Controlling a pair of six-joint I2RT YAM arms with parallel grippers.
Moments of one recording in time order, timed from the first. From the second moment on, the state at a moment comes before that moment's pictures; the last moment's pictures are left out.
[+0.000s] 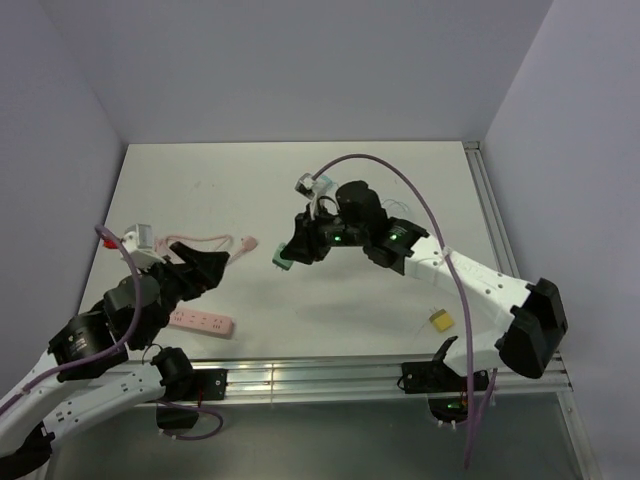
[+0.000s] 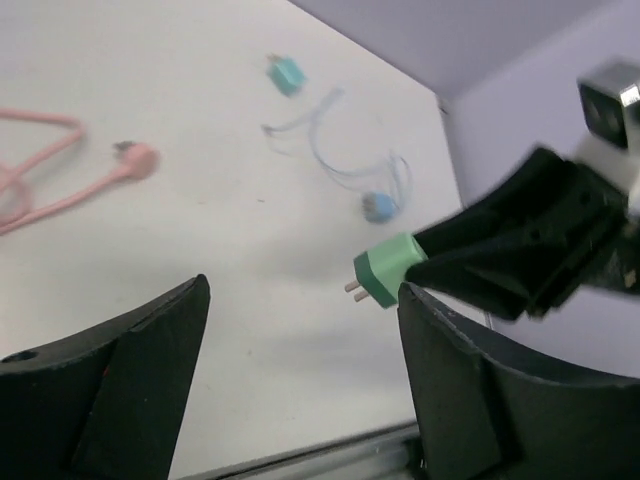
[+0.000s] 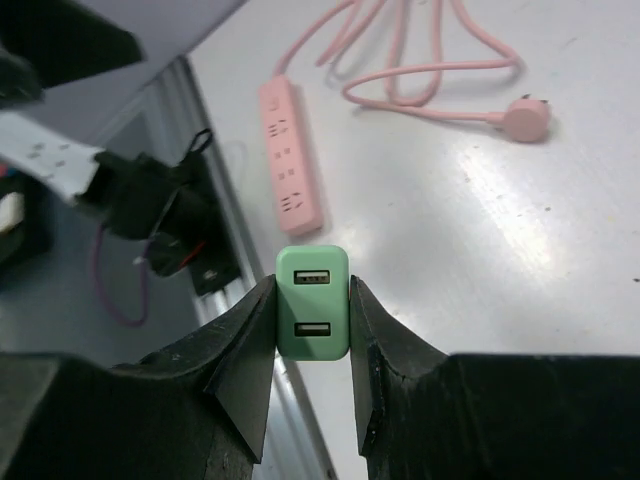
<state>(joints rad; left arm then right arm) -0.97 0.44 0.86 -0.67 -0.57 -0.87 0.79 1.32 1.12 -0.21 -0.51 0.29</state>
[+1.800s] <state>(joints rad) -0.97 0.27 1.03 -1.07 -1.19 -1.33 1.36 1.98 1.37 0.07 0.12 0.04</state>
